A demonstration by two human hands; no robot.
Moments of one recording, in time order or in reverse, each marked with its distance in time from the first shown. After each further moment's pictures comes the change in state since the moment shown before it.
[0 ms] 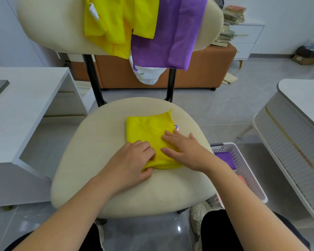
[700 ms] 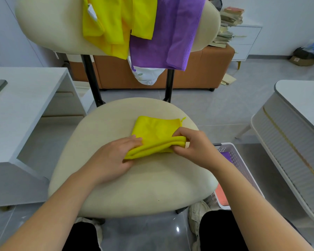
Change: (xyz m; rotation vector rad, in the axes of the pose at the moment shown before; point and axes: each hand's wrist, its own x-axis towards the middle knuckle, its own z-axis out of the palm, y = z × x) left_hand -0.014 -0.034 -0.008 -0.302 -0.066 -0.238; right_hand -0.013 0.008 -0.012 0.316 0.367 -0.150
